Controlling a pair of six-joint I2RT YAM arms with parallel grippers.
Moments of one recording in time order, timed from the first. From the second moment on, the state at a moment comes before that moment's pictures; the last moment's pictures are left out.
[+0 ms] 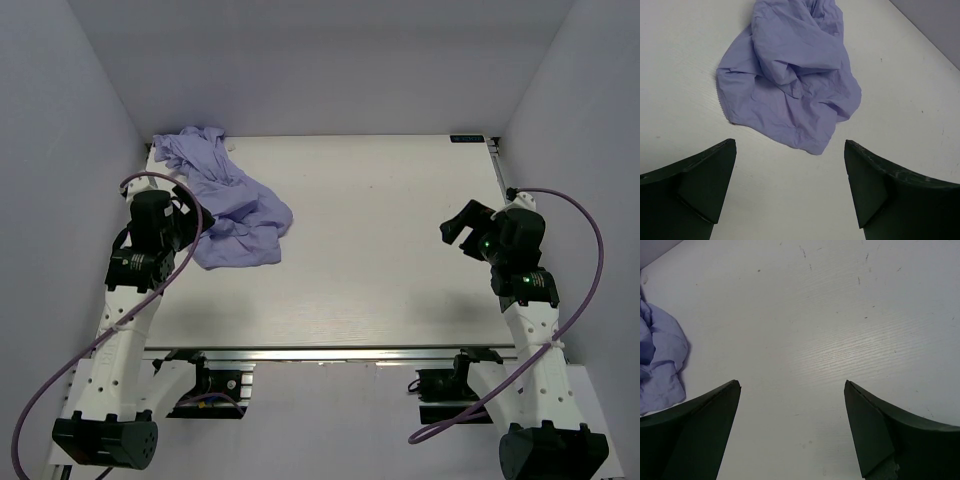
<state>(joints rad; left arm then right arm) -0.08 0.91 1.07 -0.71 -0.21 -0.62 -0.03 0.79 0.80 -0.48 -0.15 0.42</state>
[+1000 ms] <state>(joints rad) -0.08 1.92 1.47 -0.52 -0.21 -0.56 -0.03 0.86 0.80 -0.40 -0.13 0.39</state>
